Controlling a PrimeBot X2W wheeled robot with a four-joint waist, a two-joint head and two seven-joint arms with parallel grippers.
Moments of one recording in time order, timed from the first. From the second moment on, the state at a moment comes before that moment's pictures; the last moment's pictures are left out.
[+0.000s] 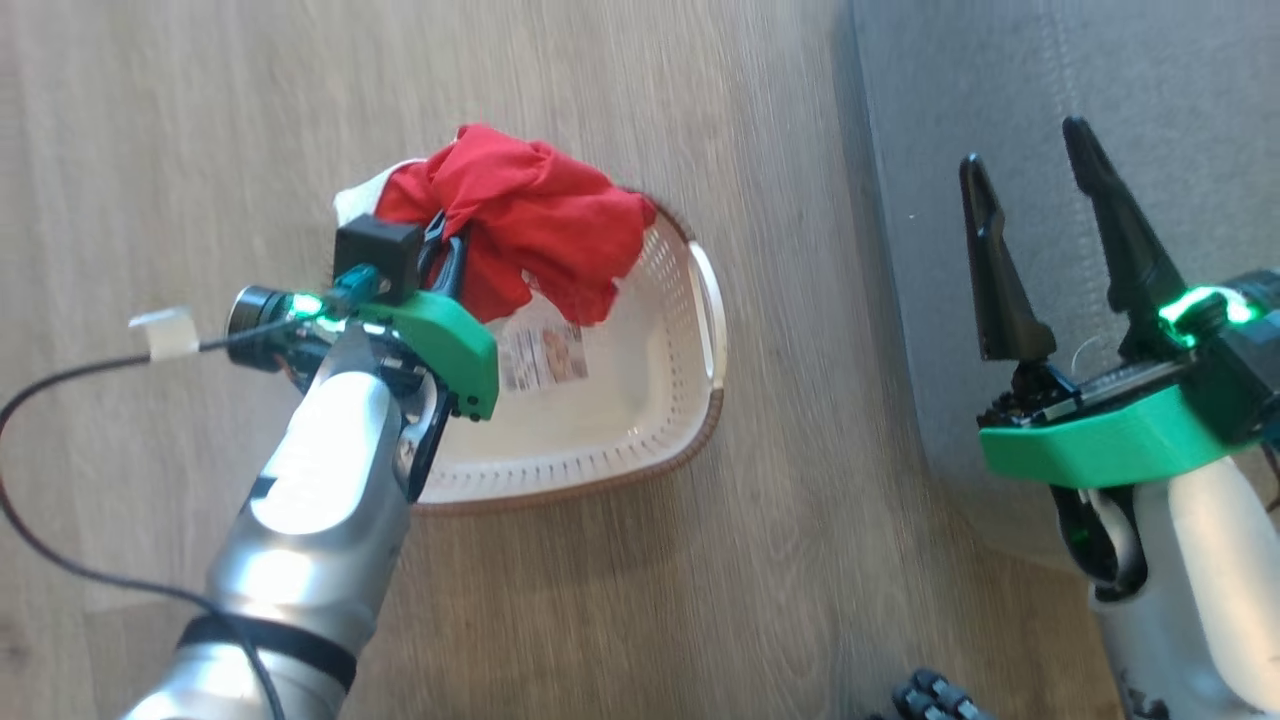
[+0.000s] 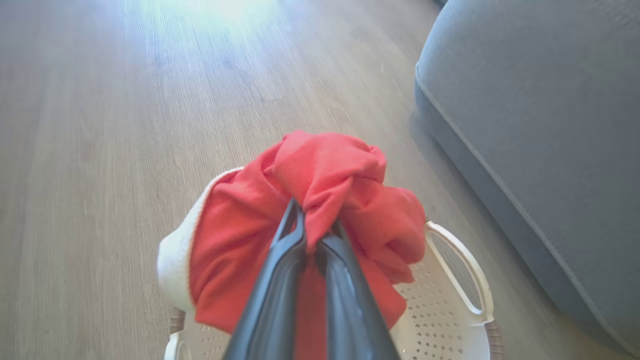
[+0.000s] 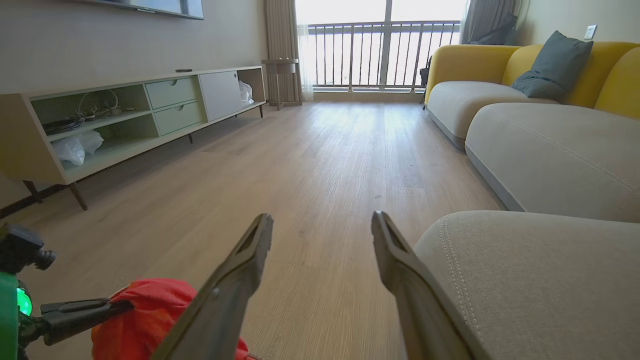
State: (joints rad) left arm -0.73 0.04 -0.36 0.85 -0.23 -0.01 -0.25; right arm -0.29 -0.19 0.14 -0.10 0.23 0.13 -0.26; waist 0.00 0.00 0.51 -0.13
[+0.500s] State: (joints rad) left arm -0.48 0.04 -0.24 0.55 -0.21 -0.07 -0.25; right arm -0.18 -0.16 0.17 0.00 0.24 0.13 -0.26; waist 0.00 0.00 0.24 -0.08
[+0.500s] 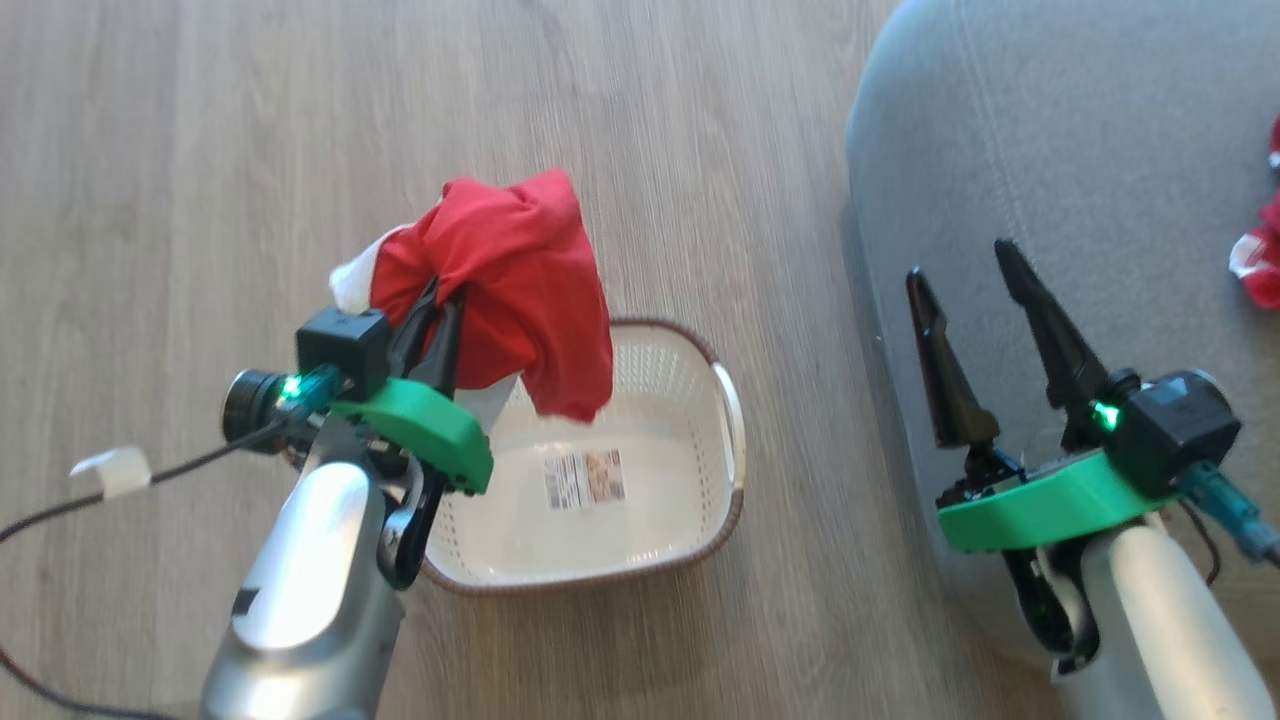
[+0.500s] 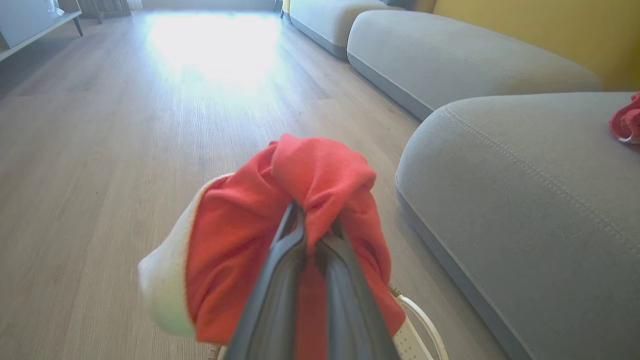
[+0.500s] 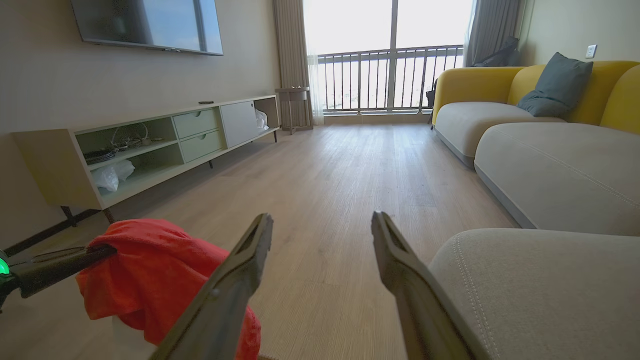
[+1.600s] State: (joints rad) left arm -0.20 0.04 -0.24 -0.01 -0.29 -0.08 -0.25; right arm -0.02 -0.14 0.18 0.03 0.23 0.13 -0.26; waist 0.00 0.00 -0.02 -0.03
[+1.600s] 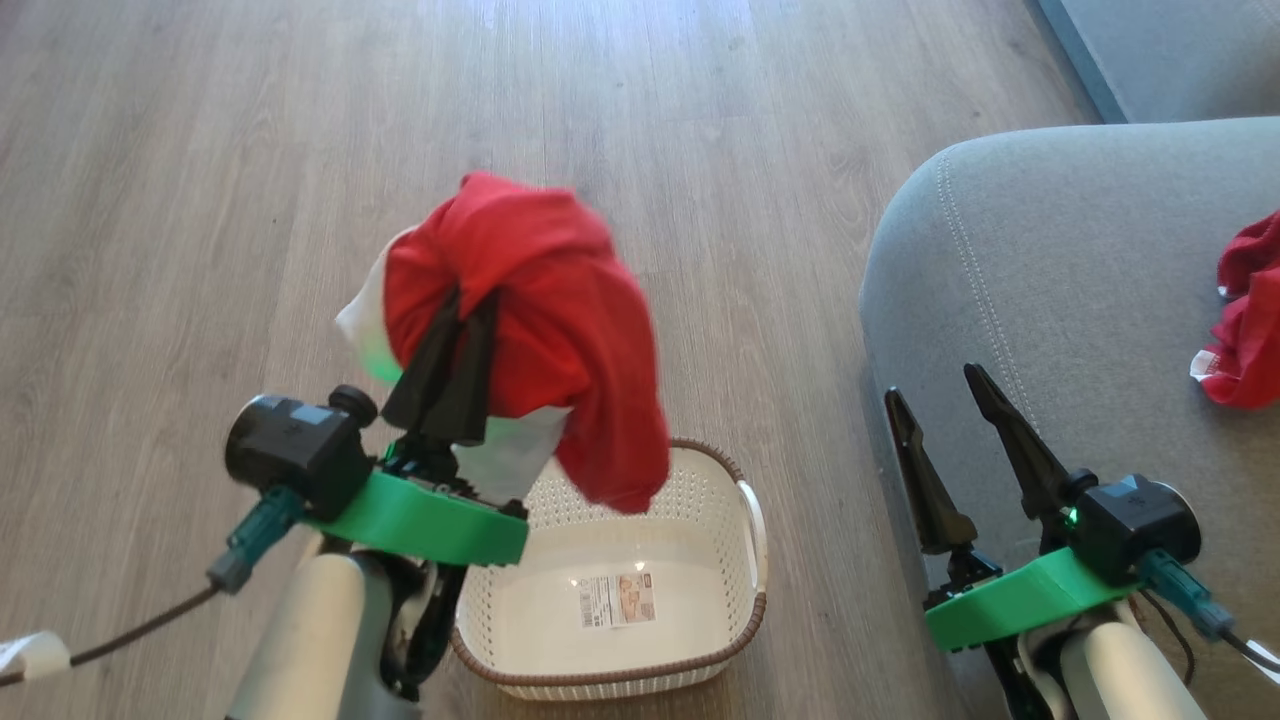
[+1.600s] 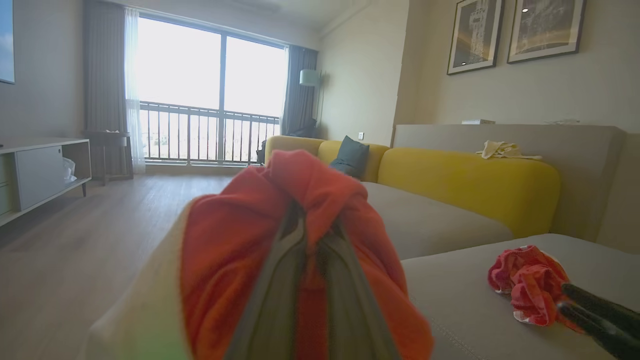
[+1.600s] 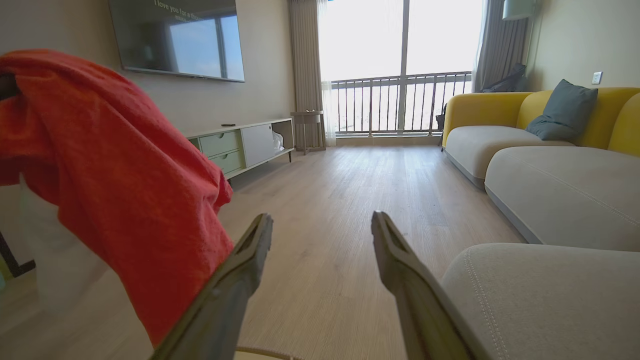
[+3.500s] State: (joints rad) left arm -0.20 0.04 -0.38 -0.17 -0.25 -0.08 -0.25; right arm 0.01 -0.31 0.43 -0.20 0.24 0.13 -0.26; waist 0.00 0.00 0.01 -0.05
